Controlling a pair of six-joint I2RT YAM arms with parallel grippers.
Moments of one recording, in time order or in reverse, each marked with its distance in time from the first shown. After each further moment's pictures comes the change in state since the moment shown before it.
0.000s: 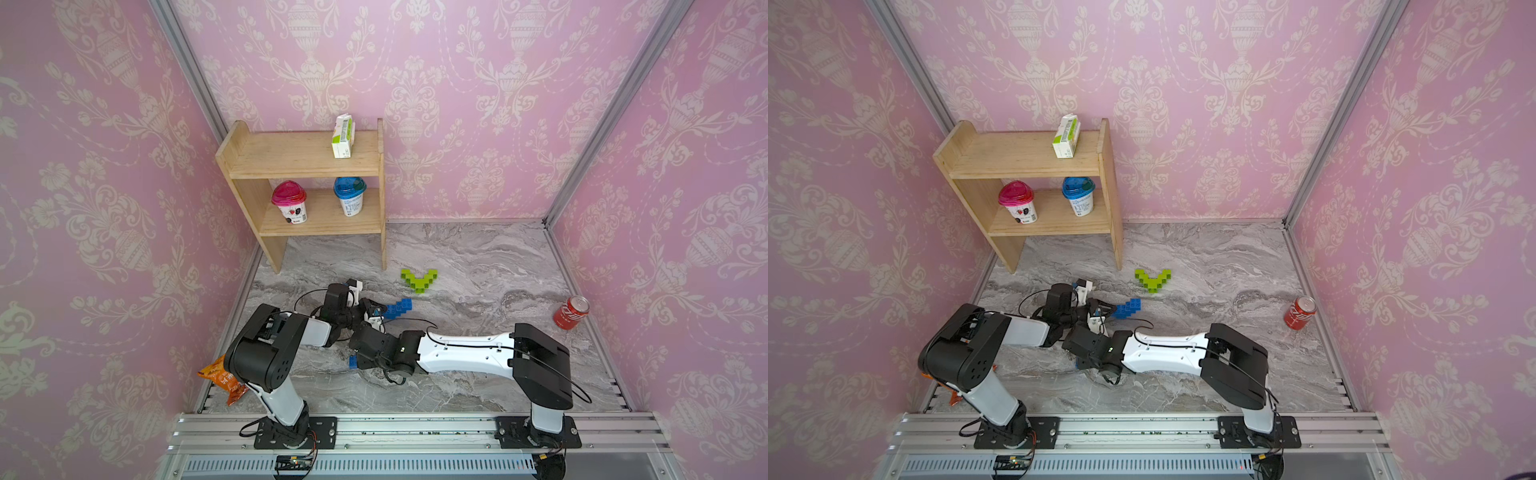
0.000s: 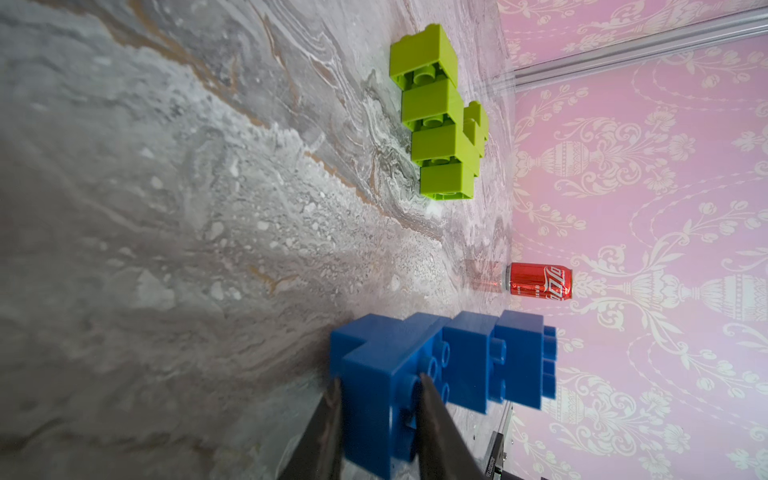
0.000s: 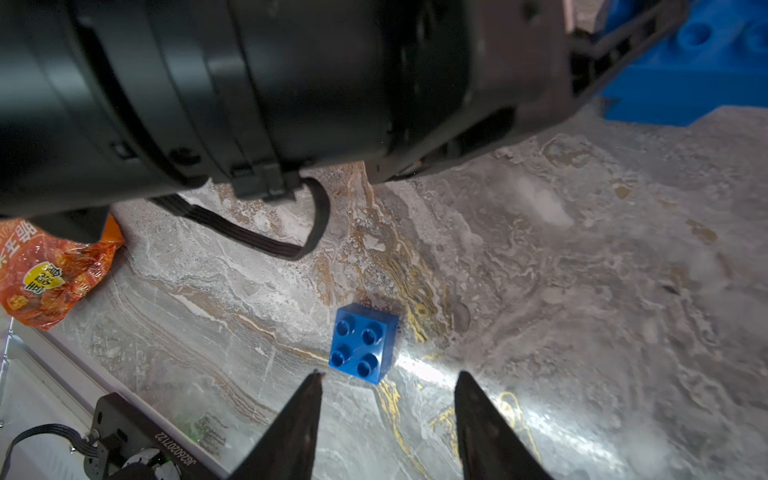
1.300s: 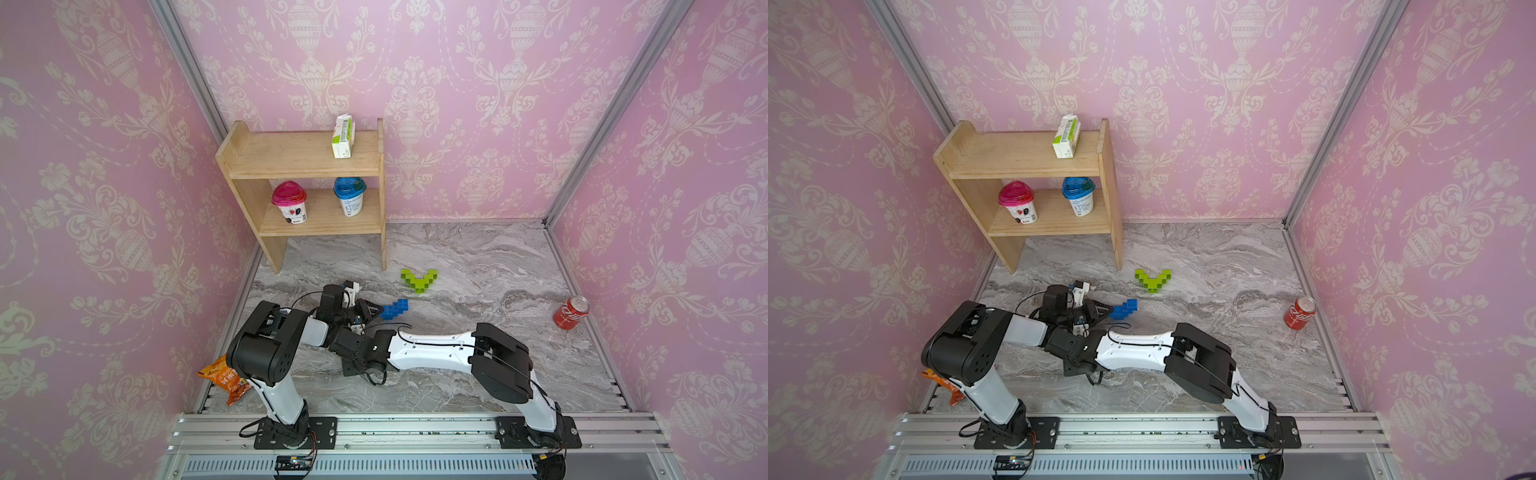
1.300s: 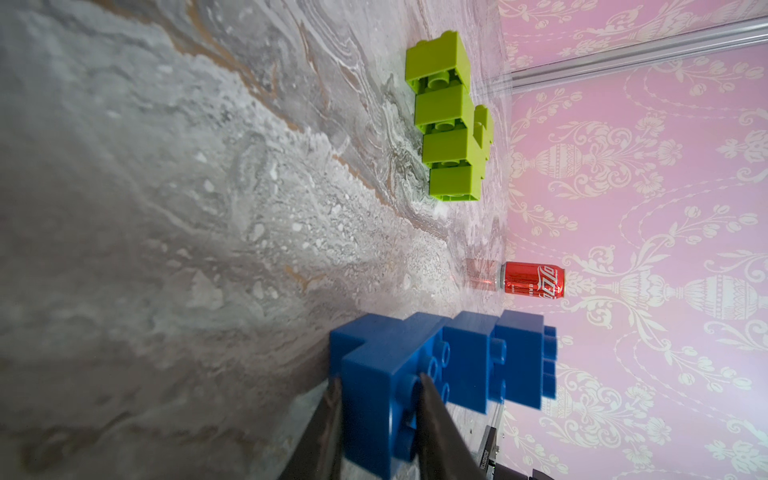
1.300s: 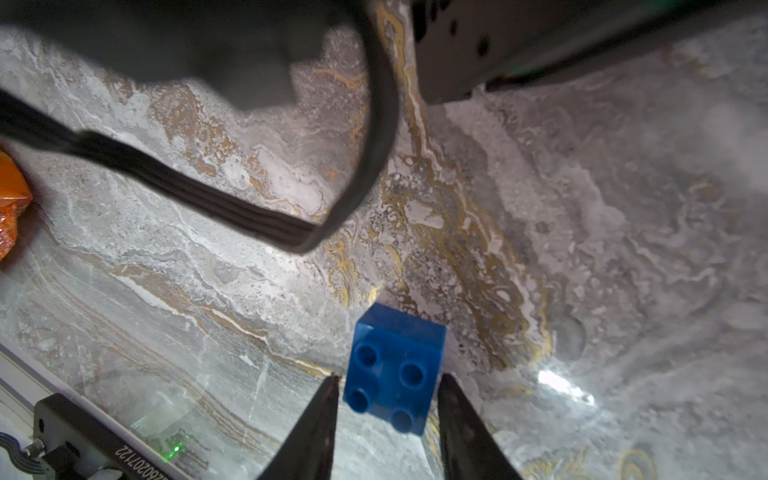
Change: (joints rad) left arm 0.044 0.035 -0.016 0.046 0.057 0.000; right arm 0.005 0.232 0.248 -0.163 -0.126 0.001
